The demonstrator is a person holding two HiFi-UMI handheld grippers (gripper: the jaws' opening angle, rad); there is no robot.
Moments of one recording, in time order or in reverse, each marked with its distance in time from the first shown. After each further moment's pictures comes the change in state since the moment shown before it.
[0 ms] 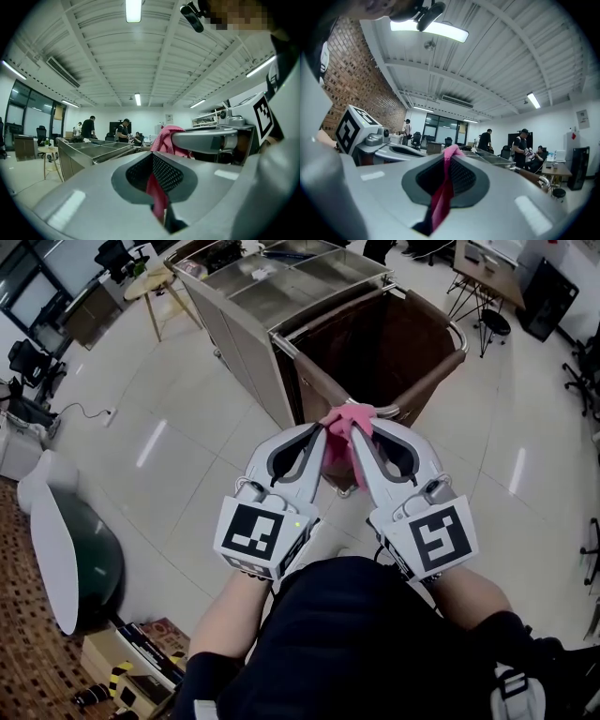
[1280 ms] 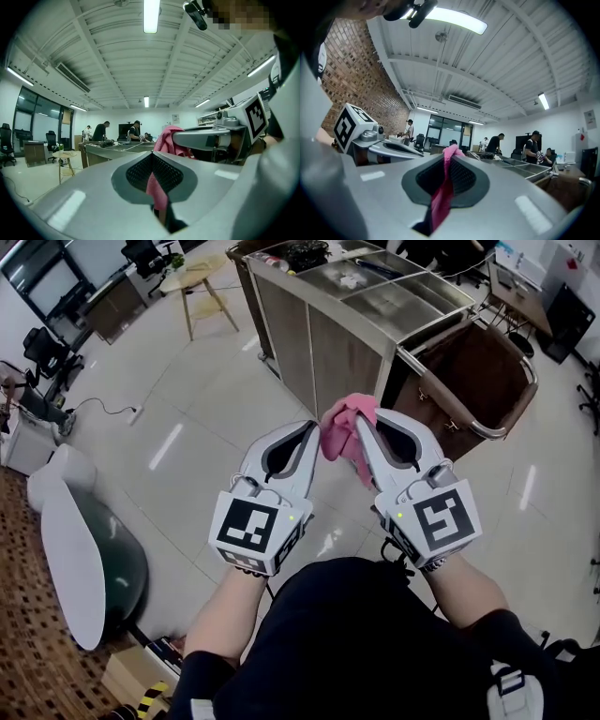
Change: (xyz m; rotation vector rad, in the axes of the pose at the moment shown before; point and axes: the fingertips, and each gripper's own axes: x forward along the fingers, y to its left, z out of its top) left arm -0.165 0.244 -0.003 0.103 -0.169 0.036; right arm 0.198 0.198 0.030 -0.013 -0.038 0.024
